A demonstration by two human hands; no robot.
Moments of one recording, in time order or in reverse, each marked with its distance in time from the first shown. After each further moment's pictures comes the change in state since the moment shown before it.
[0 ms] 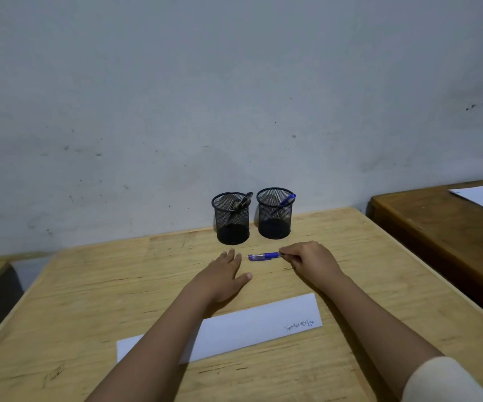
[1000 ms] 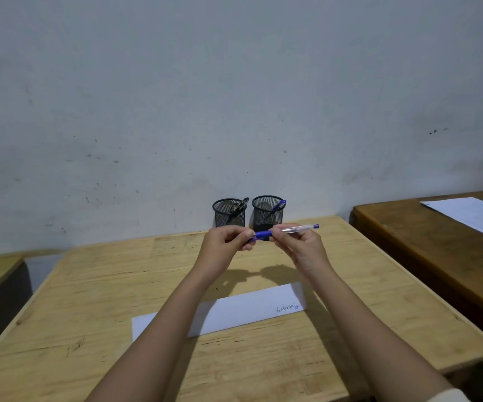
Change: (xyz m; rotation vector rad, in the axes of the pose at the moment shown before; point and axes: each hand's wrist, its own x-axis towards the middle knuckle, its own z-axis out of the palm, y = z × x) left_hand -0.058 0.038 -0.037 -1.184 0.521 0.322; right_hand -0.047 -0.082 -0.057 1.466 0.225 0.193
